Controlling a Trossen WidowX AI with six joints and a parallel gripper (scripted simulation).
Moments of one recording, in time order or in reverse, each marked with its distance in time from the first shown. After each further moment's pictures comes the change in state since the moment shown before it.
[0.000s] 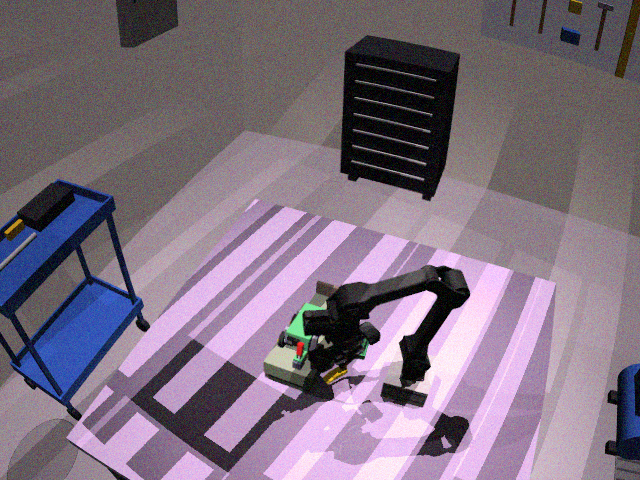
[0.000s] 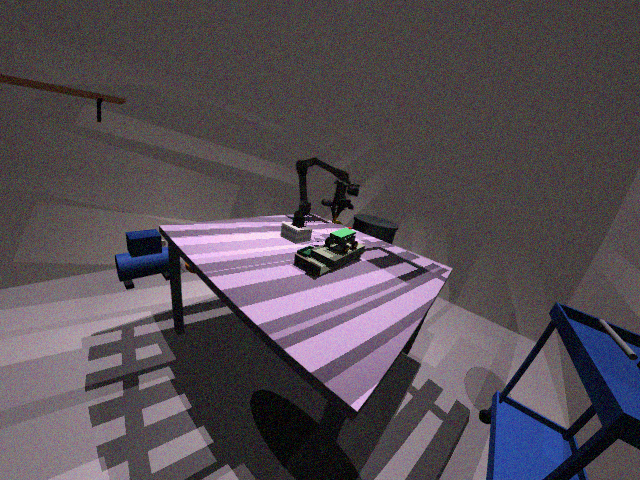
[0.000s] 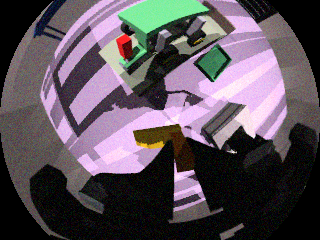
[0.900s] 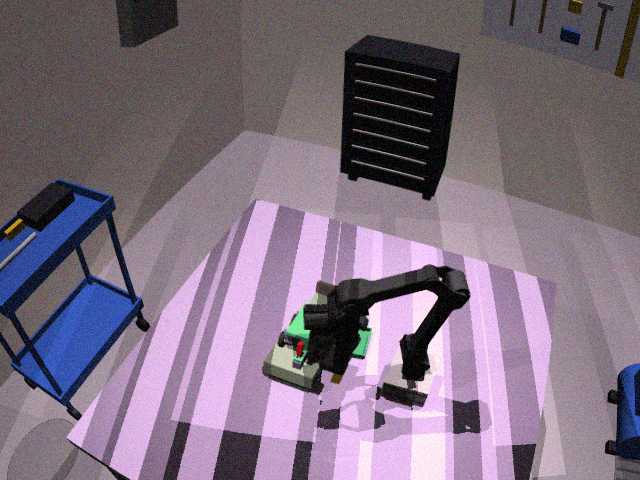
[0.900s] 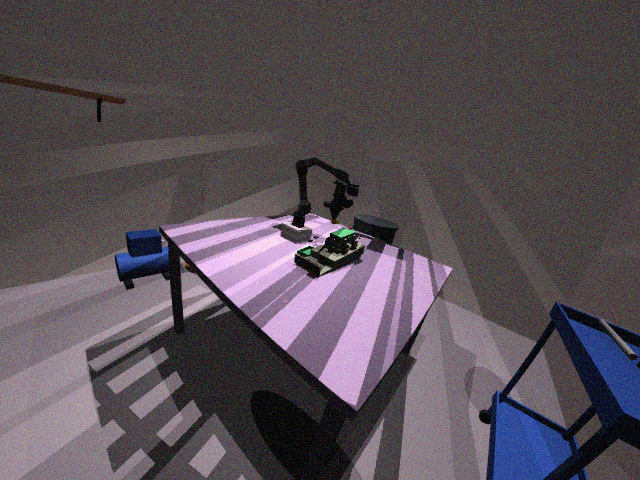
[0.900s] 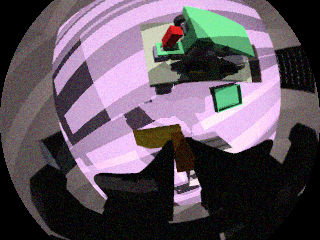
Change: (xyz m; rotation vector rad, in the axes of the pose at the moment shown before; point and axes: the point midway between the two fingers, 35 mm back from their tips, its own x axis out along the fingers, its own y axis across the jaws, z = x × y) arm 0.001 -0.008 0.010 -0.555 -0.001 -0.002
